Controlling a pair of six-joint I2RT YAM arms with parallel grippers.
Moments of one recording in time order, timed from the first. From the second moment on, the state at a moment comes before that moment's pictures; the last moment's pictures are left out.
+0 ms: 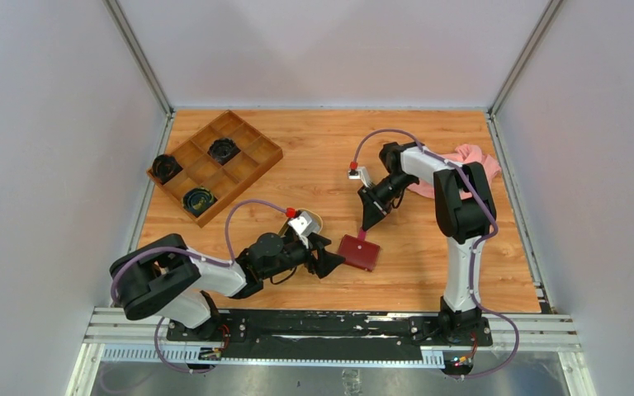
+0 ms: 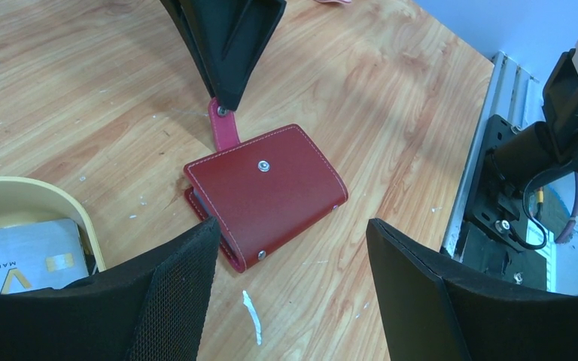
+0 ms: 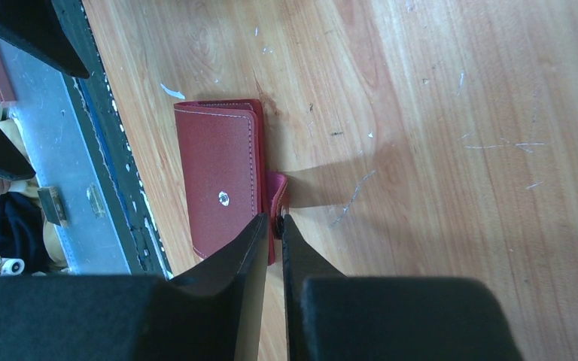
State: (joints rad) left arm -0.97 1.44 0.25 1.07 0.11 -0.37; right arm 0.30 2.08 1.47 -1.11 -0.86 -0.76
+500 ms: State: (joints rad) left arm -0.97 1.45 0.25 1.07 0.12 -0.37; right arm 0.30 2.08 1.47 -1.12 -0.87 -0.77
